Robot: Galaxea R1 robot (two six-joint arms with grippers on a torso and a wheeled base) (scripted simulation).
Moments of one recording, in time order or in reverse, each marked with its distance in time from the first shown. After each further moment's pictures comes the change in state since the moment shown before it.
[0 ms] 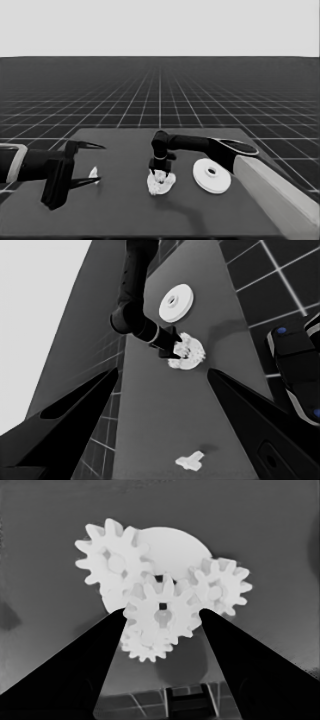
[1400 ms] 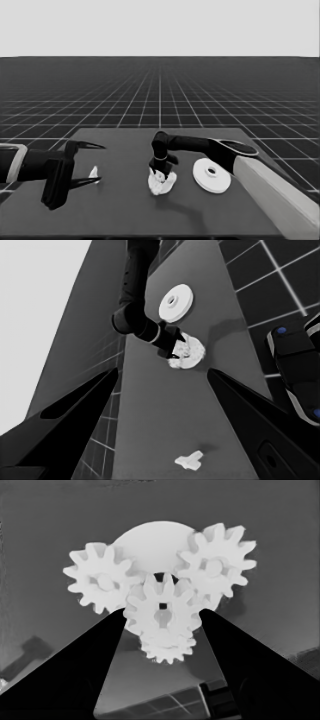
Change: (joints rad) left arm 0.000 0.000 0.000 0.000 0.000 0.000; right arm -0.008 -0.001 -0.001 0.000 0.000 0.293
